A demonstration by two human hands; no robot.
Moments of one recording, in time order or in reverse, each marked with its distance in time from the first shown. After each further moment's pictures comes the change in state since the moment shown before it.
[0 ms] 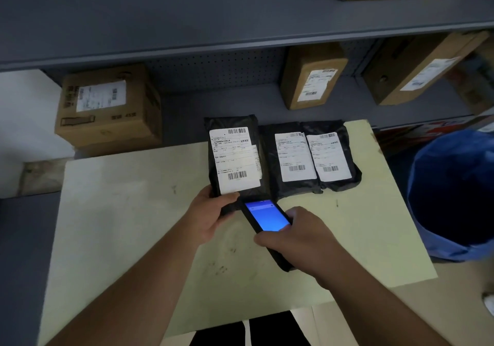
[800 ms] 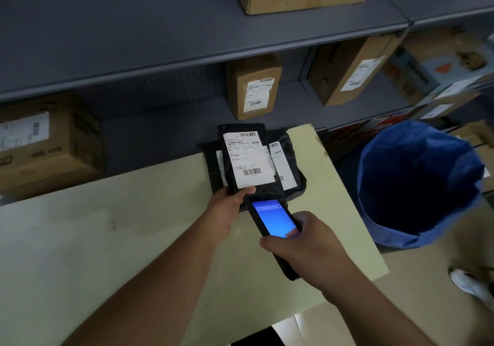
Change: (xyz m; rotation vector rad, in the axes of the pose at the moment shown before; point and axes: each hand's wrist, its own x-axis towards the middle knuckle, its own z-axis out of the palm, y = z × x) left_hand 0.049 -0.006 0.176 0.179 -0.064 -0.025; right_hand 0.012 0.054 -0.111 0.151 0.185 0.018
